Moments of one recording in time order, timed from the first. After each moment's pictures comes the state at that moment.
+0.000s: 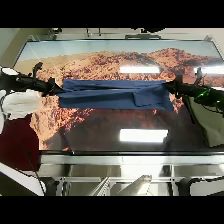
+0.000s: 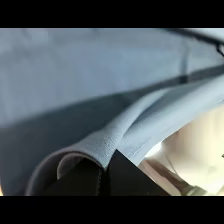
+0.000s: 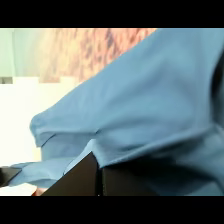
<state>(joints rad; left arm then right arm) 0.29 -1.94 1.66 0.77 -1.39 -1.18 -0.27 -1.74 1.16 -0.13 0.95 0.91</state>
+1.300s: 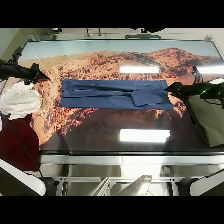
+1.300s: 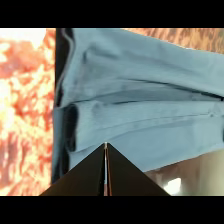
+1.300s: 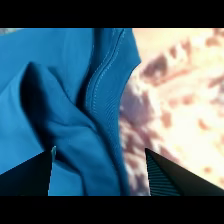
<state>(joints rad) 0.36 -1.98 1.99 0.84 -1.47 -1.31 -0.32 -1.89 1.42 -0.64 1.04 0.97</state>
